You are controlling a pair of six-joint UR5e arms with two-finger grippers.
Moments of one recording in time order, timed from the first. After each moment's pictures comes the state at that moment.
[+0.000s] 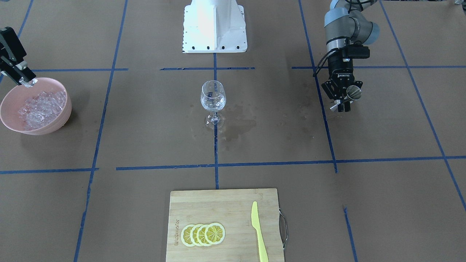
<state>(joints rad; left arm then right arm) -0.22 -1.49 -1.74 -2.53 -0.50 -1.37 1.16 -1.61 2.16 -0.97 2.23 1.21</state>
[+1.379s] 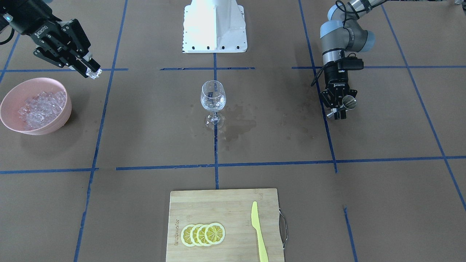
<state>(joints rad) -0.21 -1.54 -1.63 -2.52 -0.50 -1.43 0.99 -1.43 2.15 -0.97 2.20 1.34</state>
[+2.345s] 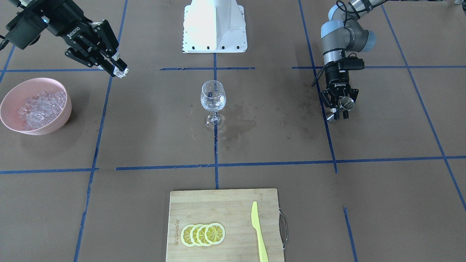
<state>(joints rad) -0.21 -1.54 -1.63 -2.52 -0.50 -1.41 0.86 -1.38 2.16 -0.97 2.07 1.40</state>
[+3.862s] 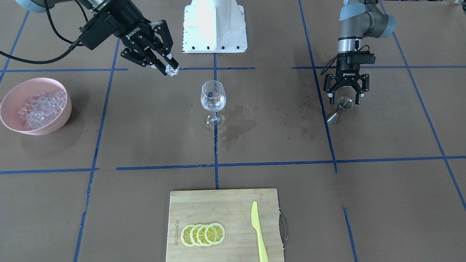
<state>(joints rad) -0.22 -1.34 -1.83 -2.53 -0.83 -1.29 0.68 -1.17 2.10 -1.10 1.91 1.41</state>
